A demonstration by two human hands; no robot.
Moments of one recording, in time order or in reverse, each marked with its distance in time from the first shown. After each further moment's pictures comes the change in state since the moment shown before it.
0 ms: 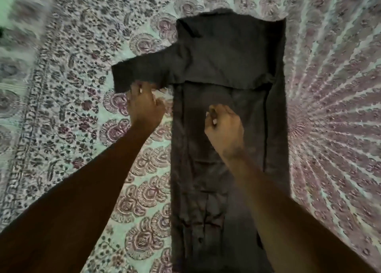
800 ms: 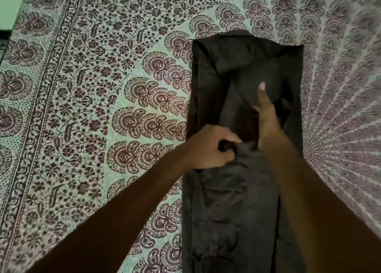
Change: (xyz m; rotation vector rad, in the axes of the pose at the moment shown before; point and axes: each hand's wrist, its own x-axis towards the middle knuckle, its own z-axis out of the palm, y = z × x) left_hand -0.018 0.076 -0.019 -0.487 -0.748 0.588; right_hand 0.118 0.023 -0.008 1.172 -0.274 0.922
